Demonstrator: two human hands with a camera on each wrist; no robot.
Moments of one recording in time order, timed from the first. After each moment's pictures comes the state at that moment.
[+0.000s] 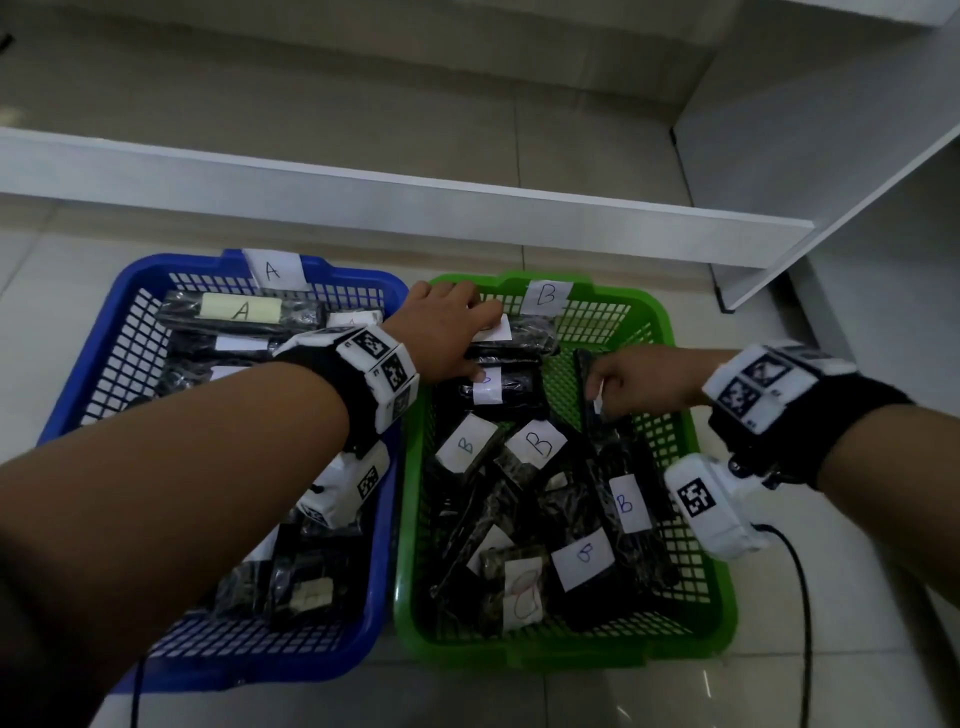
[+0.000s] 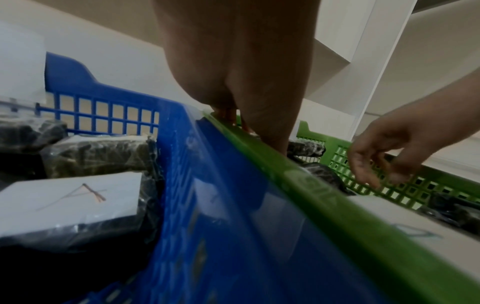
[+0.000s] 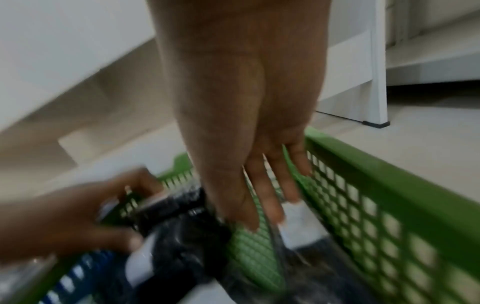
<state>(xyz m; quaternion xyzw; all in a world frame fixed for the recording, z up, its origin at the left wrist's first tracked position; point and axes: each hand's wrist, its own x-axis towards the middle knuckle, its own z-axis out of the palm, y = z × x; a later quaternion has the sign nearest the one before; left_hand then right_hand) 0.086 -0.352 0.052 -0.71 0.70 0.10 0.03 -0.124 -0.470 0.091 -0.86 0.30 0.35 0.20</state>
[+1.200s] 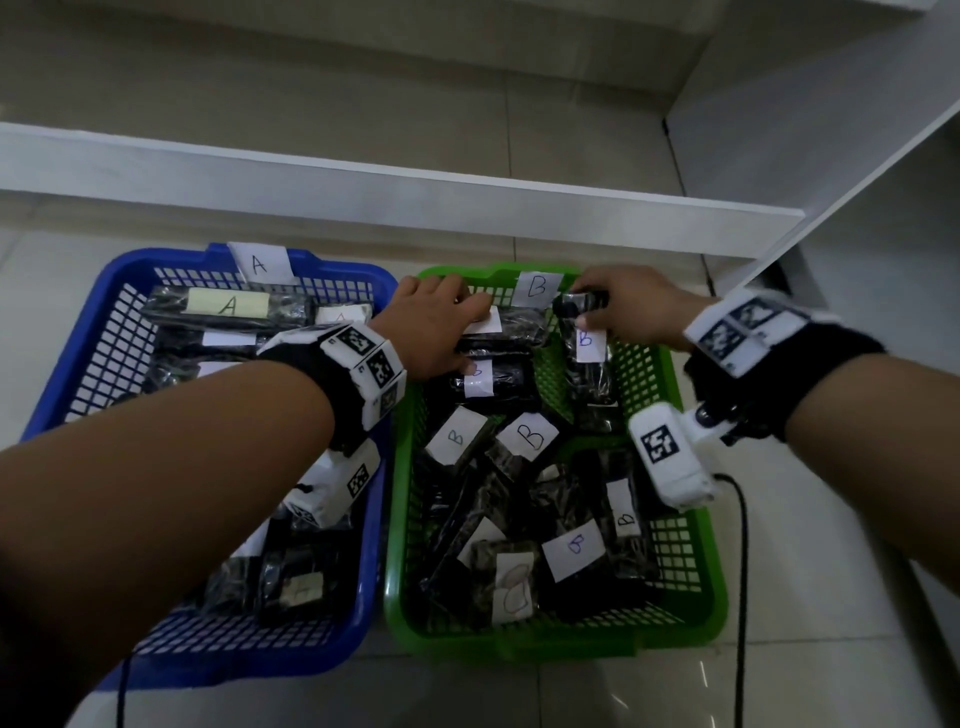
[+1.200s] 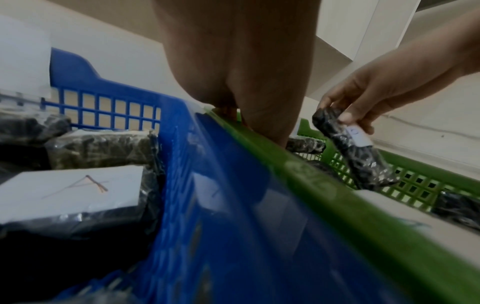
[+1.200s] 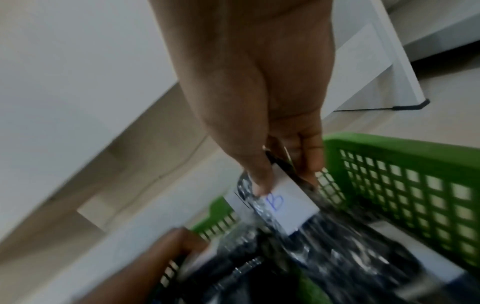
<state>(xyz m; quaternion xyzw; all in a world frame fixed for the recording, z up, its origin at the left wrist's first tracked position) 0.082 -0.350 0.052 -0.72 0.69 0.09 0.04 -0.099 -0.482 0.113 -0.88 0.40 0.12 0.24</state>
